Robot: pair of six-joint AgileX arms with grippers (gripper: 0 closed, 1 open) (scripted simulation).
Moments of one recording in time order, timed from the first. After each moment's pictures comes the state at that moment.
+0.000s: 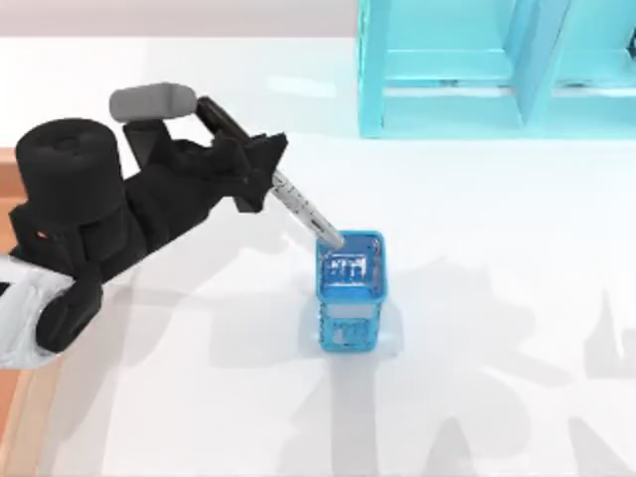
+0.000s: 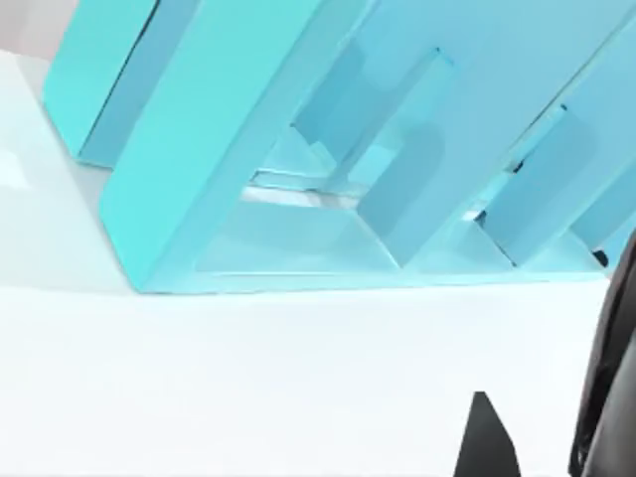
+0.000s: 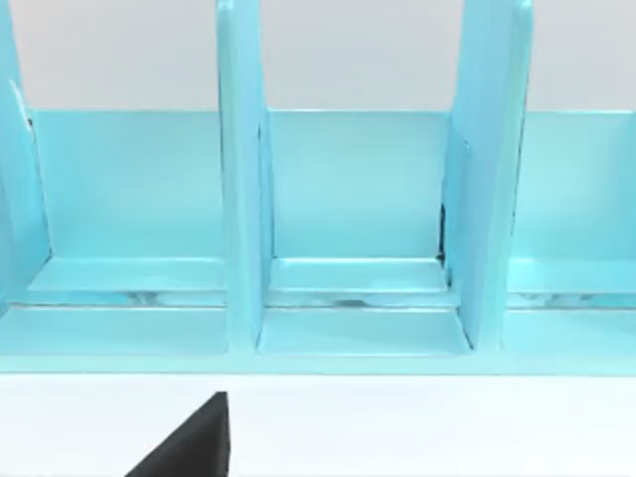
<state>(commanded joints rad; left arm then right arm) -0.39 1.66 0.59 0.88 0.36 -0.49 0.00 0.00 0.00 0.00 0.00 0.00</state>
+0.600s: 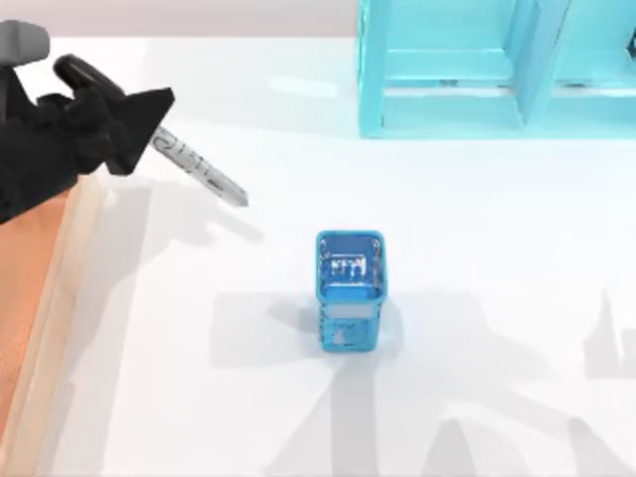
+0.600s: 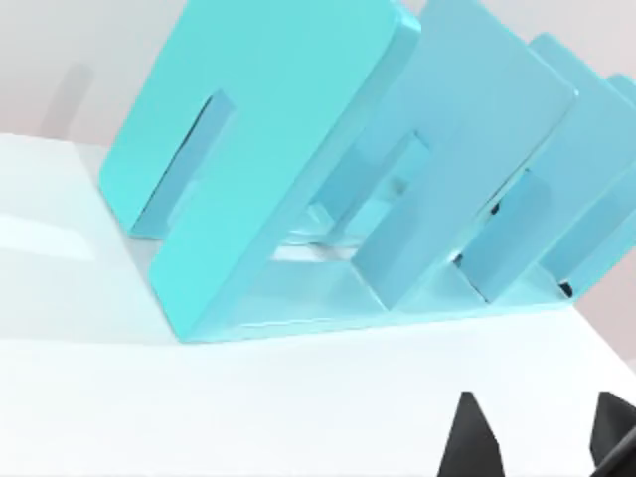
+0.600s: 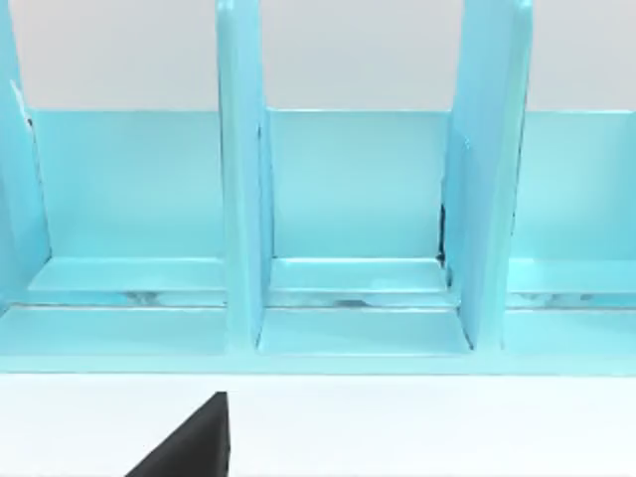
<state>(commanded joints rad) -0.13 1.27 0.60 0.47 0.62 -0.44 0.00 0.00 0.00 0.00 0.00 0.00</state>
